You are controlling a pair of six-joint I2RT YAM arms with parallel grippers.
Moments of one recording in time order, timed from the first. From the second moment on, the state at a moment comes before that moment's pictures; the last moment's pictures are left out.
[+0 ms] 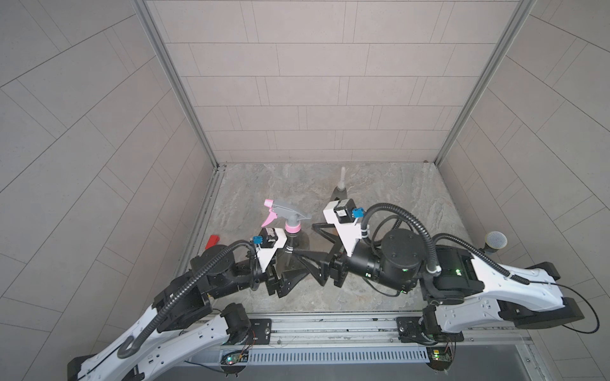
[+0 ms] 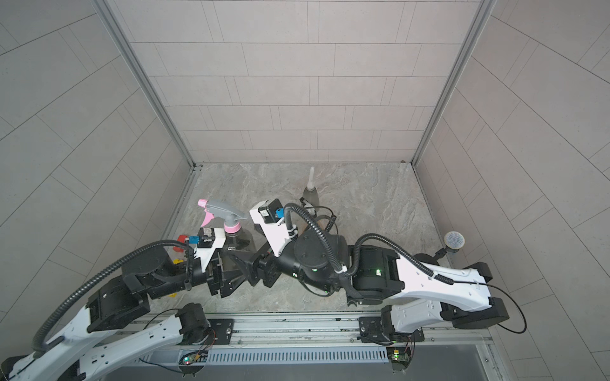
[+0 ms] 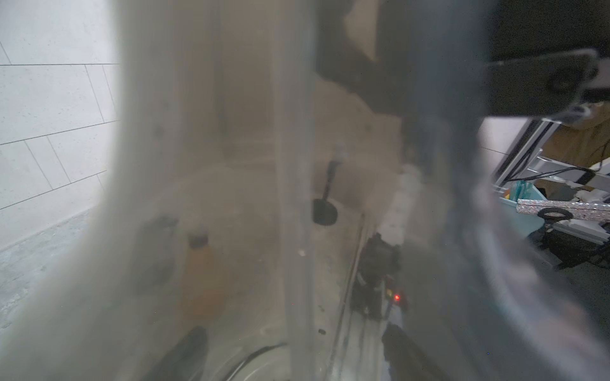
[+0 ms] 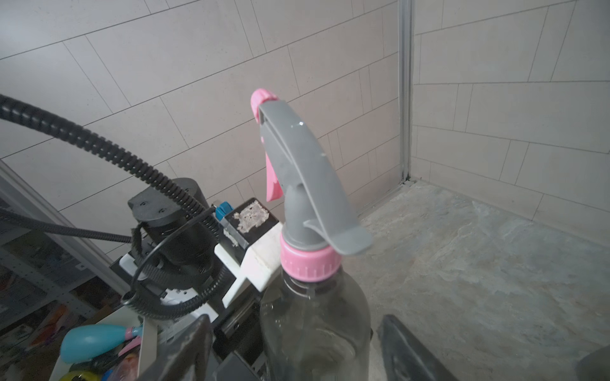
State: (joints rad) left arm -0.98 0.51 0.92 -0.56 0.22 -0.12; right arm 1.45 1.24 1.64 -0.54 0.35 0.34
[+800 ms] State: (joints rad) left arm -0.98 0.56 0.92 -0.61 0.44 -0.09; right arm 1.26 1.45 1.99 -0.80 -0.04 0.19
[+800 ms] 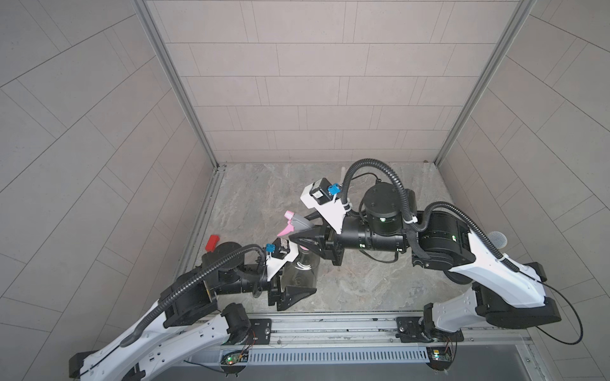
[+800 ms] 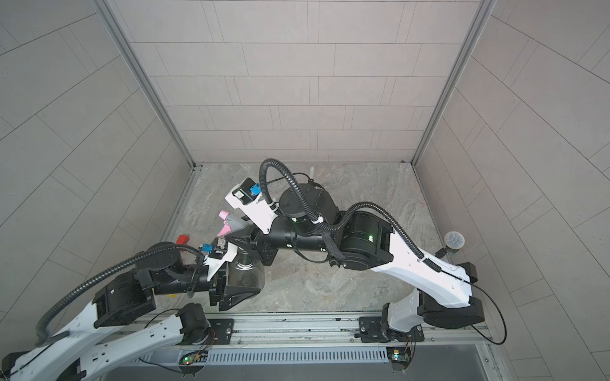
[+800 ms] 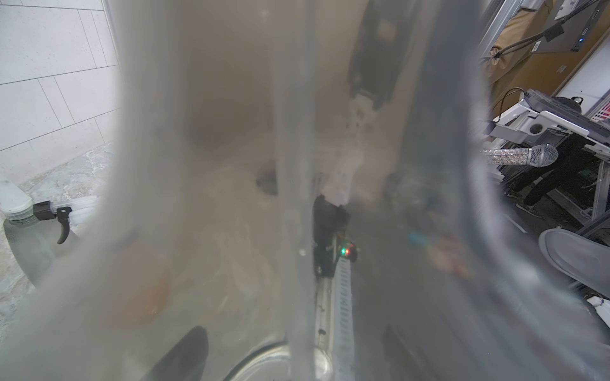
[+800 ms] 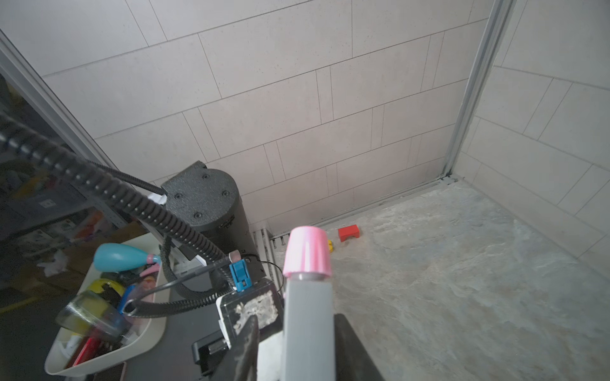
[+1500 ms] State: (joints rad) left arm -0.98 0.53 0.91 -0.60 0.36 -0.10; right arm 1.26 1.45 1.99 -0.82 0.04 0.17
